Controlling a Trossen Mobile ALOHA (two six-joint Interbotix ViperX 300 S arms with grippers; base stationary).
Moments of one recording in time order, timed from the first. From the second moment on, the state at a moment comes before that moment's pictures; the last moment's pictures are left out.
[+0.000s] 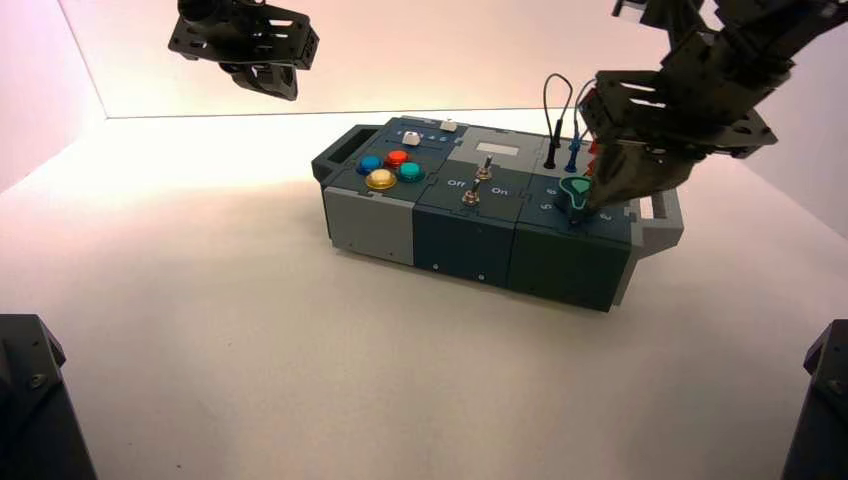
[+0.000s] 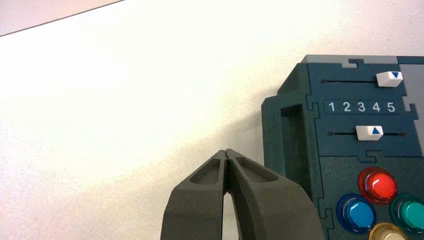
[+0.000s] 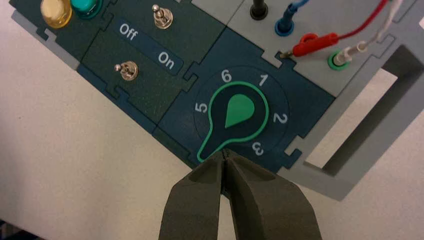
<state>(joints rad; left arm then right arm) -0.32 0.02 0.79 -0.24 0.06 0.24 0.49 -0.34 1.16 0.30 0.30 0.00</state>
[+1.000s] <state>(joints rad) -0.32 0.02 0.79 -0.24 0.06 0.24 0.55 -0.14 1.03 0.31 0.26 -0.01</state>
